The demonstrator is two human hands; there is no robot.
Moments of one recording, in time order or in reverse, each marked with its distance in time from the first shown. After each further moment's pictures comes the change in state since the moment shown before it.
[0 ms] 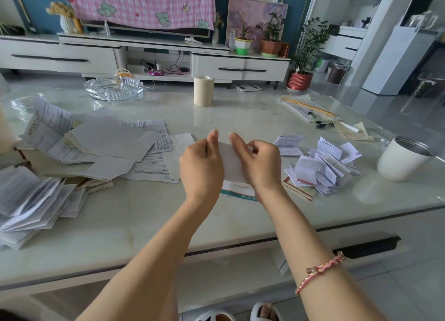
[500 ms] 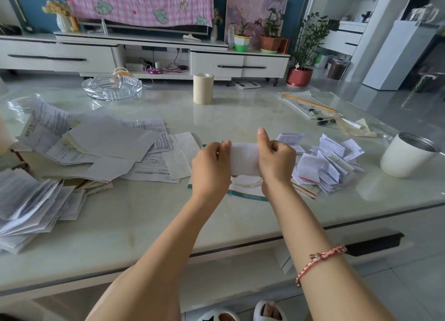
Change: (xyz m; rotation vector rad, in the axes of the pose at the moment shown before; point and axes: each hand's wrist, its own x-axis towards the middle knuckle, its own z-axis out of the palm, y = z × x) left_hand 0.006 -0.013 0.011 0.012 -0.253 -0.058; right_hand 0.016 0.015 -0.004 0.045 0.269 0.216
